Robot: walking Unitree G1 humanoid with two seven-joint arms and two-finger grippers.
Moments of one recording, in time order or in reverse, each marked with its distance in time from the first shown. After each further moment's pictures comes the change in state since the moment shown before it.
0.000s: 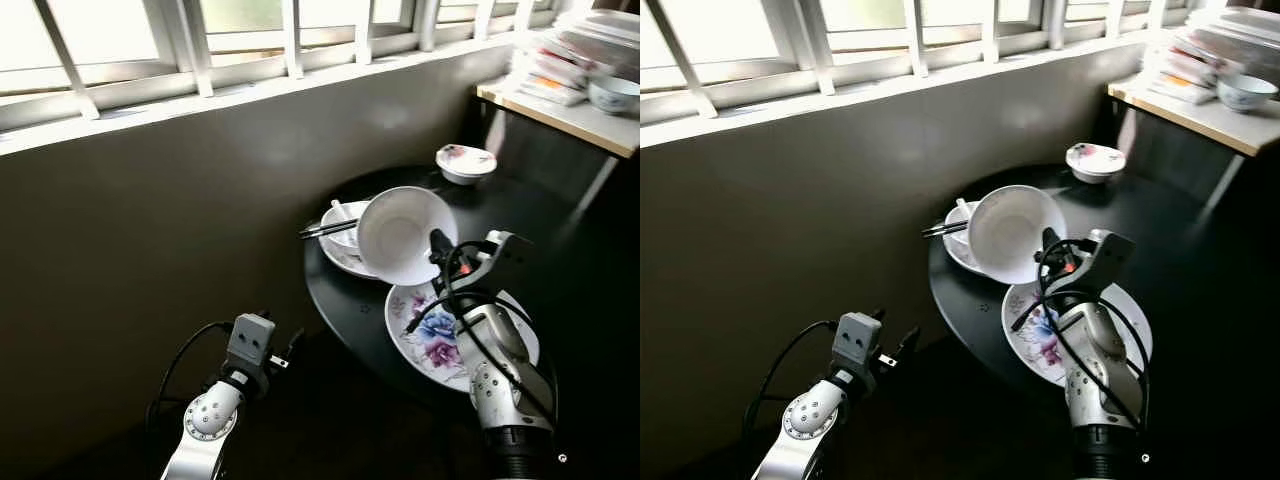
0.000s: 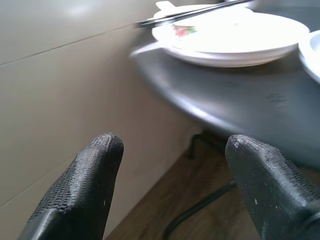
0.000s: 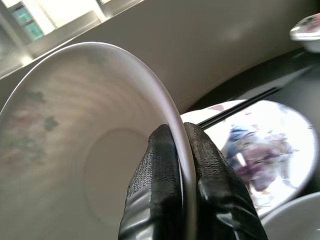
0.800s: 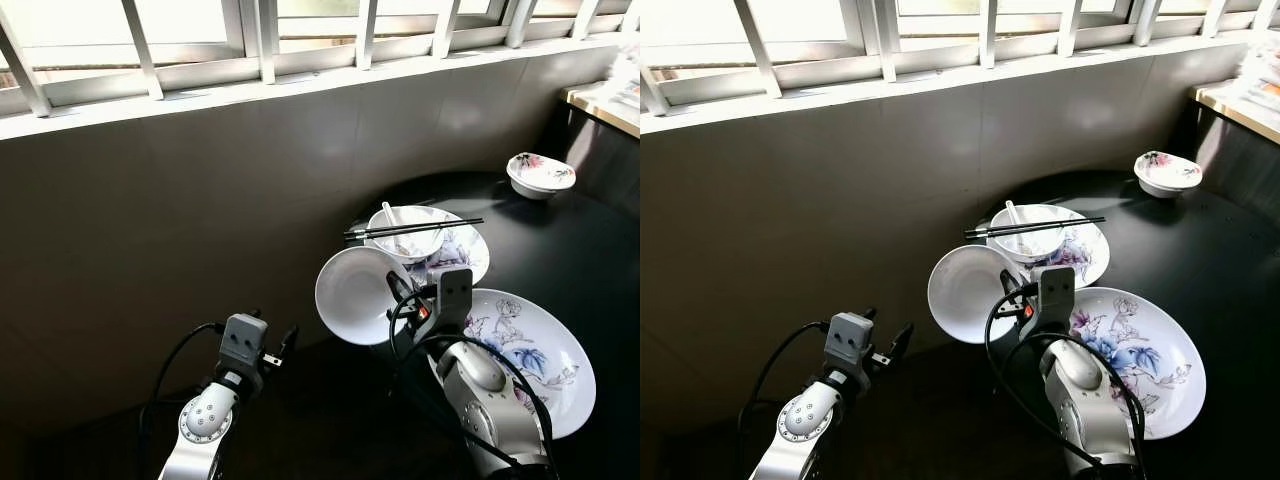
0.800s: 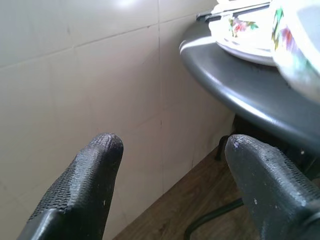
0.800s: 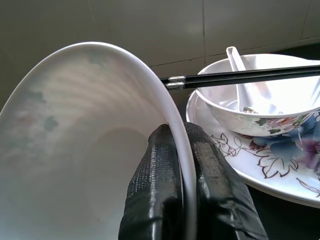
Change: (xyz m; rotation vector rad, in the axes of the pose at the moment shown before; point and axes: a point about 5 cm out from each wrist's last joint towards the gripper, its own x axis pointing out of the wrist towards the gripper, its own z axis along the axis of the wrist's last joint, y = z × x) left arm -0.001 0.004 0.001 -0.008 -0.014 0.031; right arm -0.025 0.001 -0.040 -0.302 0.169 0.140
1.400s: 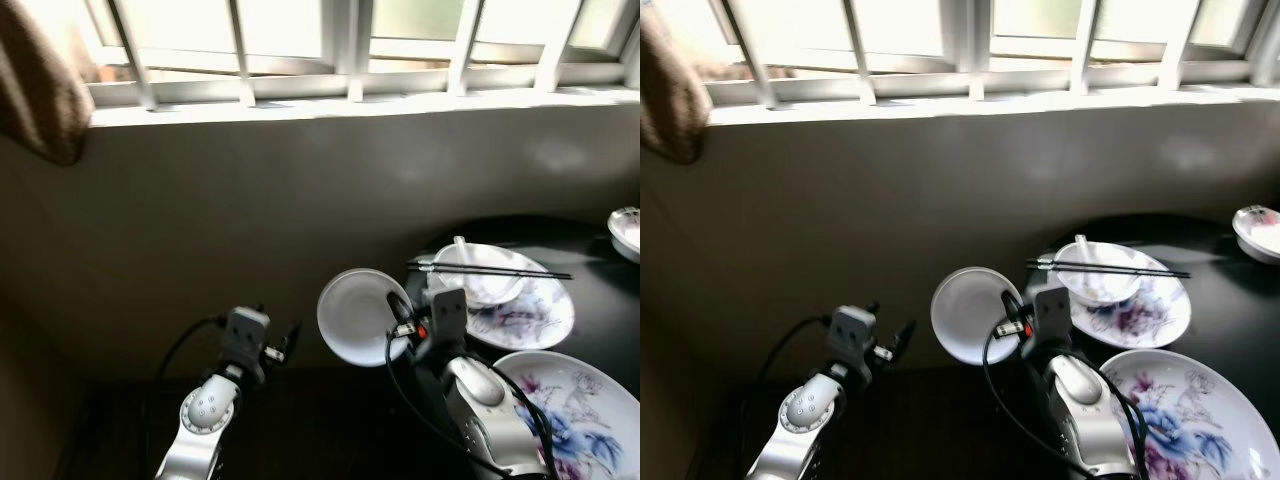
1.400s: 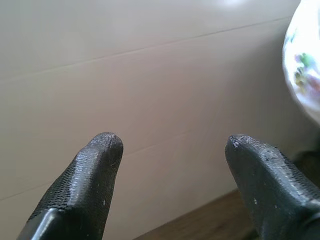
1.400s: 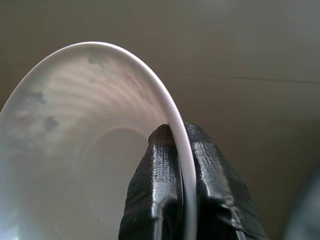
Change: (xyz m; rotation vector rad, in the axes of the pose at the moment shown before) left arm -0.003 0.011 -0.003 0.017 0.019 0.022; right arm -0.002 0.017 -0.019 -0.064 0.031 0.086
